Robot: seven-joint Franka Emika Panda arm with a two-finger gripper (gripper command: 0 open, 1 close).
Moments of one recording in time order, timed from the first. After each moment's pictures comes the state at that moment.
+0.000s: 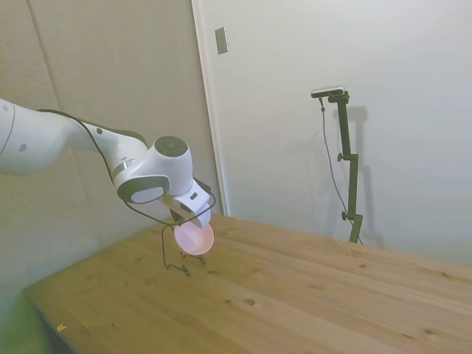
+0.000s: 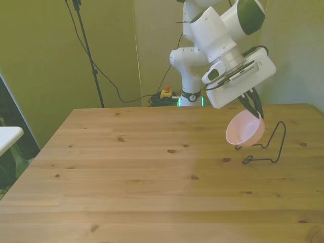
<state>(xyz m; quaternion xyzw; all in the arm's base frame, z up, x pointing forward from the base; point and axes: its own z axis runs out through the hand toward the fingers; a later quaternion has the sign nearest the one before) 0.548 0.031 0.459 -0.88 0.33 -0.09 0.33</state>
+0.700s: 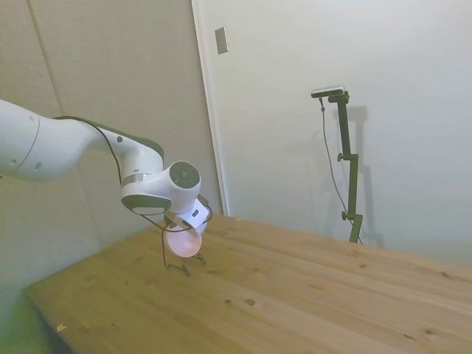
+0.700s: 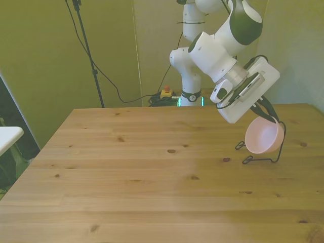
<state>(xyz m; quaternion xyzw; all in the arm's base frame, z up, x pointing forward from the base) 0.552 0.053 0.414 -0.86 0.28 -0.06 0.43</state>
